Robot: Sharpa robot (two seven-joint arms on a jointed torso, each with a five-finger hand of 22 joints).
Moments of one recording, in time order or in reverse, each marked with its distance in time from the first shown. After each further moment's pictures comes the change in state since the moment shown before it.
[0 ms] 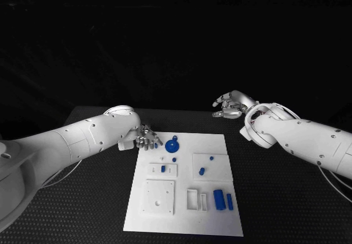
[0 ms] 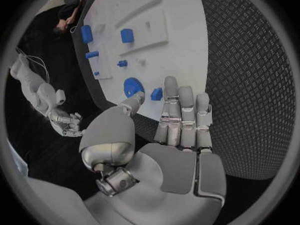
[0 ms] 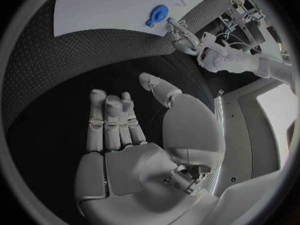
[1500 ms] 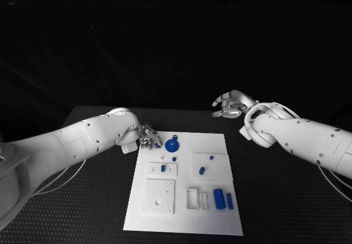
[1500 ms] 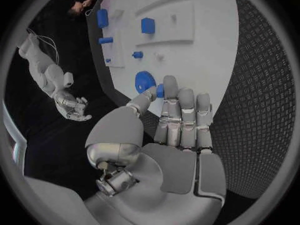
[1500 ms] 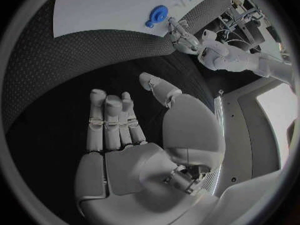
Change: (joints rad) left arm -0.011 -0.032 -0.001 0.047 0.183 -0.100 0.014; left_hand 0.135 0.170 0.040 -0.261 0.174 0.127 -0.034 0.070 -0.035 0.096 -0.035 0.006 0.032 0.062 -0.015 0.057 0.019 0.001 0.056 -0.005 0.042 0.015; right arm 0.000 0.002 0.000 -0.003 0.002 0.005 0.002; right_hand 0.000 0.000 -0.003 -0.003 0.000 -0.002 0.000 0.005 0.000 0.000 0.000 -0.003 -0.010 -0.003 0.003 -0.005 -0.008 0.001 -0.004 0.004 -0.007 0.000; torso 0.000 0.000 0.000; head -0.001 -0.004
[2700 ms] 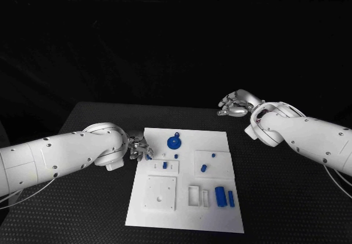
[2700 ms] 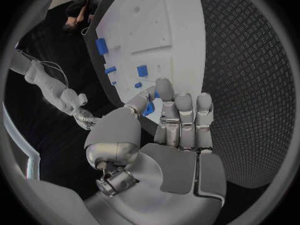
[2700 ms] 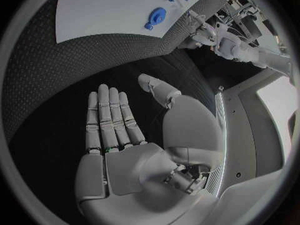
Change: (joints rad) left arm 0.001 -0.327 -0.039 0.511 -0.159 -0.181 -0.045; left_hand -0.062 -0.020 0.016 -0.041 0.162 0.022 0.018 0.056 0.037 0.082 -0.032 0.085 0.056 0.068 -0.045 0.066 0.024 0.000 0.058 -0.007 0.036 0.005; right arm -0.008 -0.012 -0.001 -0.026 0.062 0.032 0.047; right_hand -0.025 0.020 0.032 -0.018 0.009 -0.016 0.029 0.039 0.015 -0.139 0.083 -0.597 -0.595 -0.324 0.166 -0.596 -0.428 -0.063 -0.433 0.140 -0.424 -0.131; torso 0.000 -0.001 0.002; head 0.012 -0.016
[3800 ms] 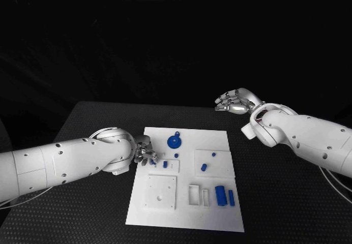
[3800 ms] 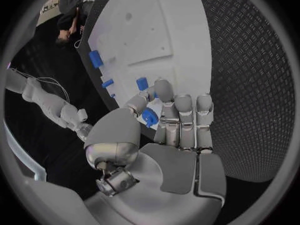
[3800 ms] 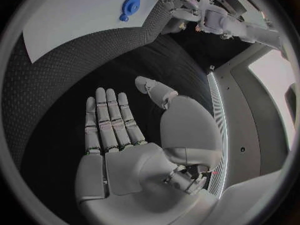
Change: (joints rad) left arm -0.022 0.038 -0.023 0.025 -0.111 -0.021 -0.030; left_hand -0.010 -0.010 0.008 0.000 0.005 0.002 -0.005 0.004 0.000 0.003 0.000 0.028 0.013 0.004 -0.006 0.011 0.002 0.000 0.010 0.003 0.006 0.003; right arm -0.011 0.012 -0.002 -0.021 0.250 0.005 0.155; right_hand 0.031 0.036 -0.010 0.021 0.018 -0.023 -0.002 0.017 -0.005 0.118 0.035 -0.320 -0.291 -0.014 0.043 -0.214 -0.206 -0.031 -0.102 0.030 -0.201 -0.038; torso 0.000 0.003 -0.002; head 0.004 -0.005
